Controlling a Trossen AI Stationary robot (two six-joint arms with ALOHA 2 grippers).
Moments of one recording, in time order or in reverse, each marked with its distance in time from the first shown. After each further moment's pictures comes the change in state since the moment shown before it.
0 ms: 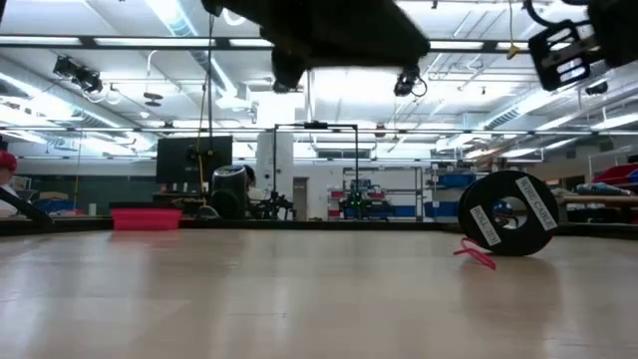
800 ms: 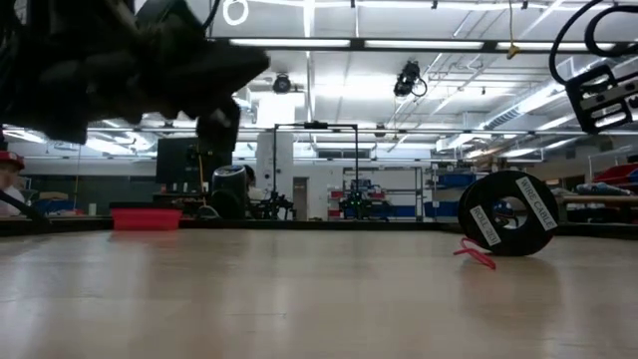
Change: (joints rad) left arm 0.178 -0.129 -0.805 1.248 0.592 -0.062; right arm -0.047 -0.167 -0.330 0.363 -0.330 0.082
